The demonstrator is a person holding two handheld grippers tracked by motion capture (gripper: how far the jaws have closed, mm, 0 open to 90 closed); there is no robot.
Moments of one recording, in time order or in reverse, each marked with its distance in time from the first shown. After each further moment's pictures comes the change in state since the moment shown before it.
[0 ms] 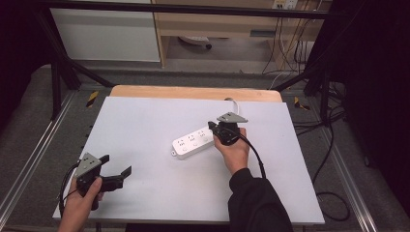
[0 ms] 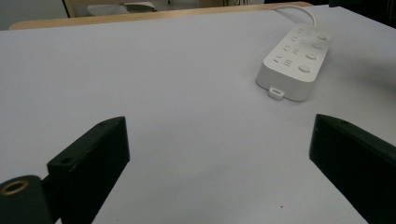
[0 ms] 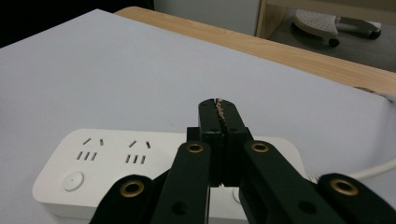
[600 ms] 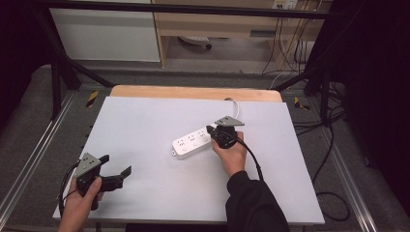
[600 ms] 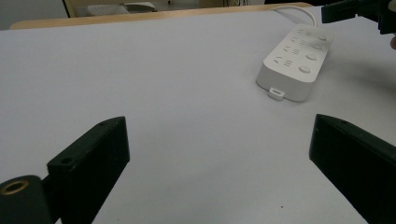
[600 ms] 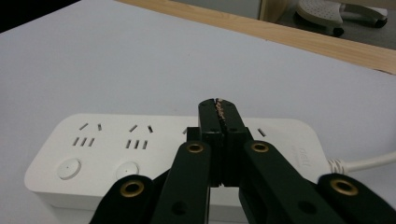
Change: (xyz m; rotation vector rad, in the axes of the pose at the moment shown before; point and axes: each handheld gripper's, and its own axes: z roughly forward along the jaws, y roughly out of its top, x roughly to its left) left arm 0.001 0.000 0.000 -0.001 0.001 -0.004; right arm 0.004 -0.014 0.009 0.030 0.000 0.013
